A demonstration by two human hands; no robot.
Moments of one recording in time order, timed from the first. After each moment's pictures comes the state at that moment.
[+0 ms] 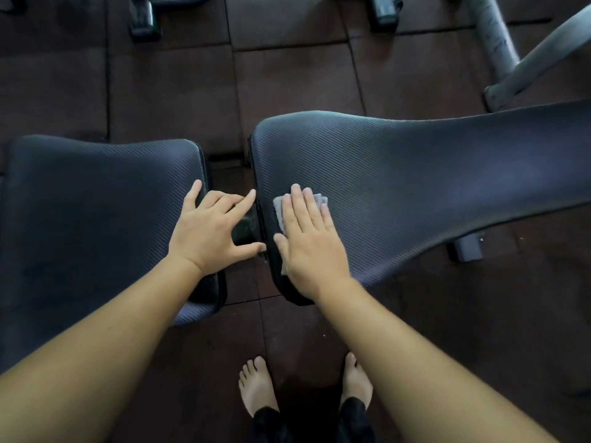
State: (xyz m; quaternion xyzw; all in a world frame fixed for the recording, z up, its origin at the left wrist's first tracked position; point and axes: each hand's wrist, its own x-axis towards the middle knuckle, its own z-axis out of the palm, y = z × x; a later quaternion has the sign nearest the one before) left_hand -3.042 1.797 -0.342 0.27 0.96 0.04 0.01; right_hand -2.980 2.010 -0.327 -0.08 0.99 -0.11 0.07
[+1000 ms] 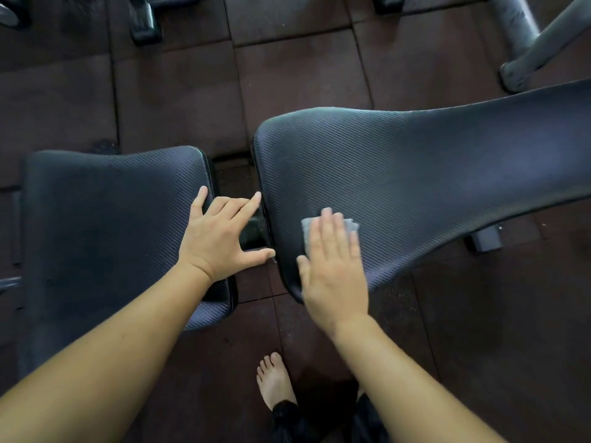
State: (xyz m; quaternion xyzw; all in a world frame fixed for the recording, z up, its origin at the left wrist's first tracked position) left_hand -3.042 1.799 -0.340 0.28 0.96 0.07 0.00; right_hand -2.935 2.015 -0.330 0.02 0.99 -0.12 0.04
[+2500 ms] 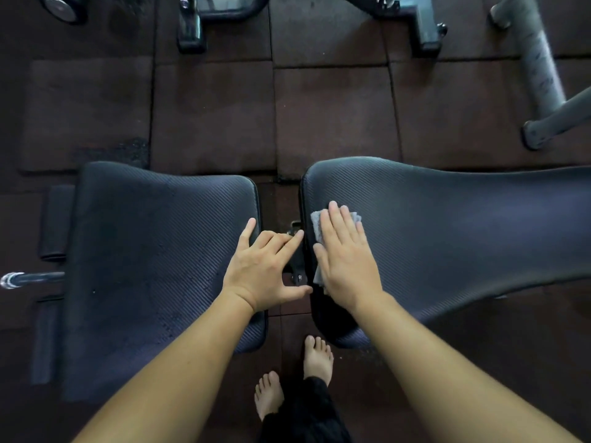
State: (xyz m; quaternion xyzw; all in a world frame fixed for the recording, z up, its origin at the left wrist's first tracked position) left_hand -3.043 1.799 -0.339 0.26 0.96 0.10 0.01; right_hand -3.042 2.000 -0.312 -0.07 0.97 -0.20 0.15
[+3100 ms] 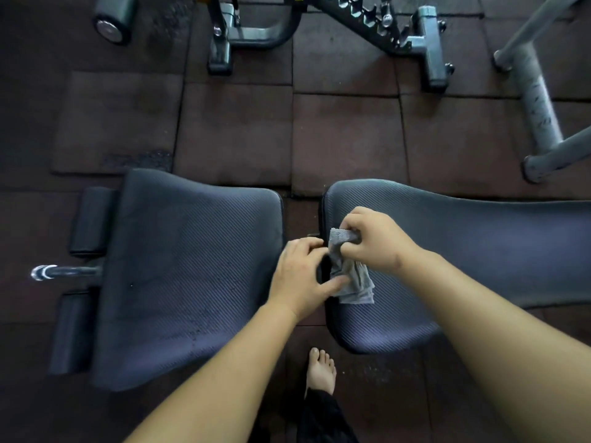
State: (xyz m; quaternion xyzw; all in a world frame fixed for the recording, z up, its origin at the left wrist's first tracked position) left_hand -3.036 1.835 -0.310 0.09 0.93 0.34 0.09; right_hand -3.111 2.016 -0.233 -0.11 0.93 -0.25 0.23
